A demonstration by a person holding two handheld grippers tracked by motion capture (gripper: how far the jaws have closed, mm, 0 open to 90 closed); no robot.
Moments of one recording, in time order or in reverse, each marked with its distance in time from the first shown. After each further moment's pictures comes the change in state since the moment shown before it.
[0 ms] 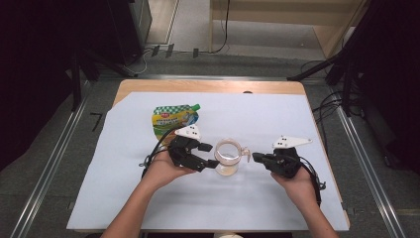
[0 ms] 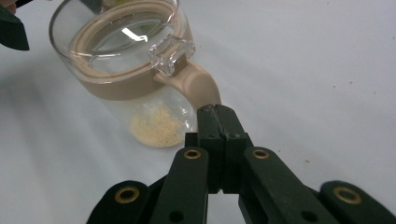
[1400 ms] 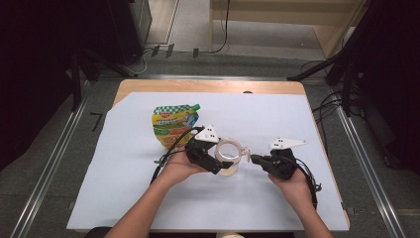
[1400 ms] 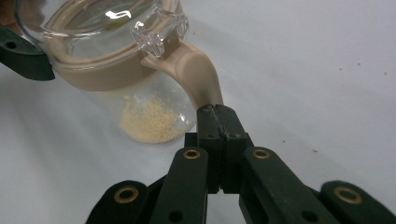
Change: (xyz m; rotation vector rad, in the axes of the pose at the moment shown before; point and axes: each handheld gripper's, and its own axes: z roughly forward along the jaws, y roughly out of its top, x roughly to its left) left arm -0.004 0.009 0.041 -0.034 0.070 0.100; right arm 0.000 -0.006 0.012 0.026 -0.024 0.030
